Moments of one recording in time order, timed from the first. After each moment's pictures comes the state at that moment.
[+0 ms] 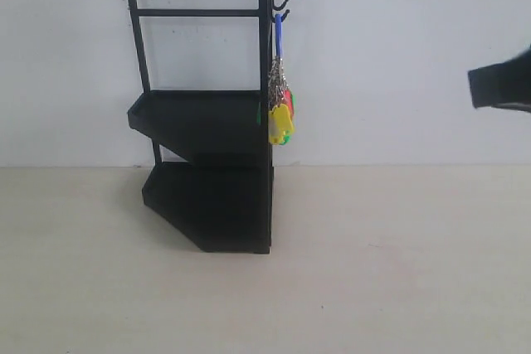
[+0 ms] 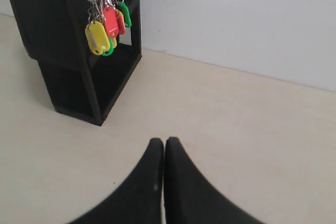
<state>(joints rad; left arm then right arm) -0.03 0.00 0.00 -0.08 0.31 0.05 0.51 0.96 -1.00 -0.29 0.63 0.31</state>
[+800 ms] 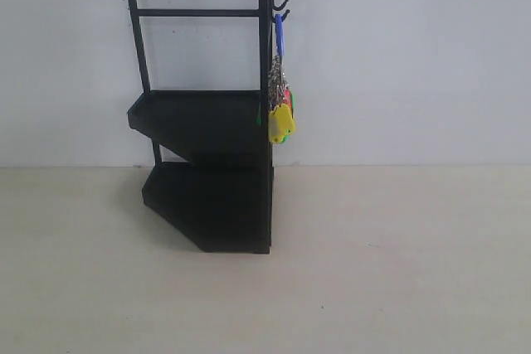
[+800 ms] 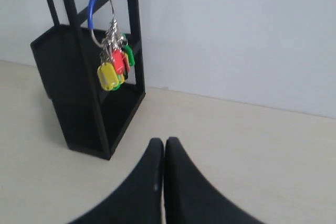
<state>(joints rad) -0.03 0.00 0.00 -0.08 0.31 0.05 0.48 0.78 -0.97 -0.29 0.61 0.34</state>
